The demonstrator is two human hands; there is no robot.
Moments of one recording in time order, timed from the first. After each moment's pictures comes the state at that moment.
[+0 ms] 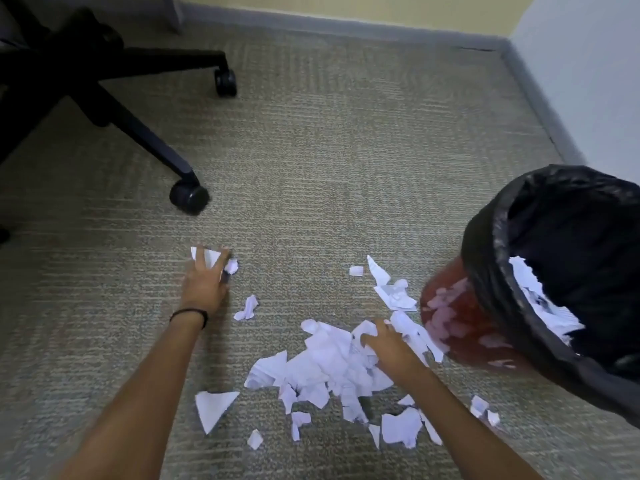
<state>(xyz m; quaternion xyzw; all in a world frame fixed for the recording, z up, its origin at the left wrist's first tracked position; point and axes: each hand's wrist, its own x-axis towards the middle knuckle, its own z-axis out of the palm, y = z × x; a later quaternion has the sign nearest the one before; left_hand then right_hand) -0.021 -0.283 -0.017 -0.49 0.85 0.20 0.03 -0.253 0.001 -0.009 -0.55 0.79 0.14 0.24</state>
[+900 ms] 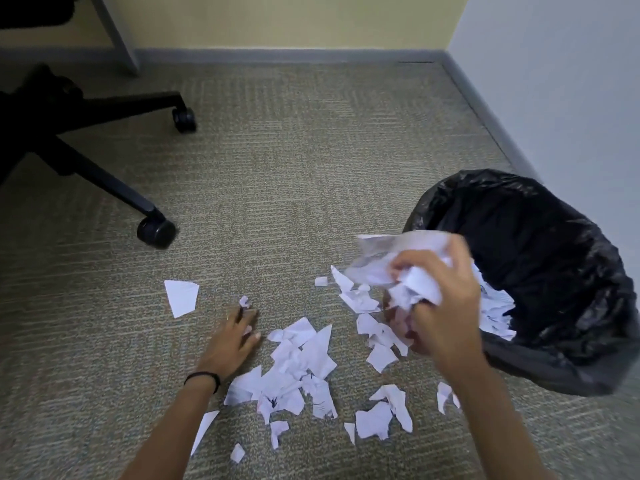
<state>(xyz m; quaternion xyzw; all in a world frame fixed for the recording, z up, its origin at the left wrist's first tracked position) -0.049 -0.188 -0.018 -0.37 0.87 0.30 0.12 -0.257 0.022 0.239 -0.42 0.79 -0.44 -0.04</state>
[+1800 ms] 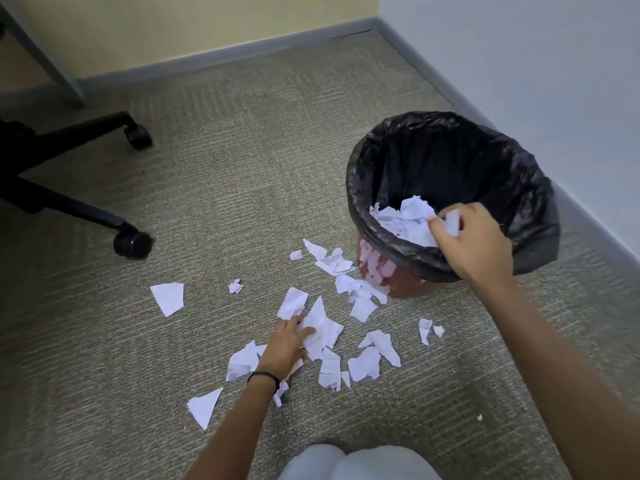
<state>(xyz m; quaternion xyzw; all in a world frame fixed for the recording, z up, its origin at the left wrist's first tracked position) -0.092 -0.066 -0.012 -0.15 0.96 0.20 0.15 -0.317 0.125 0.216 -0.15 0.96 -0.24 0.00</state>
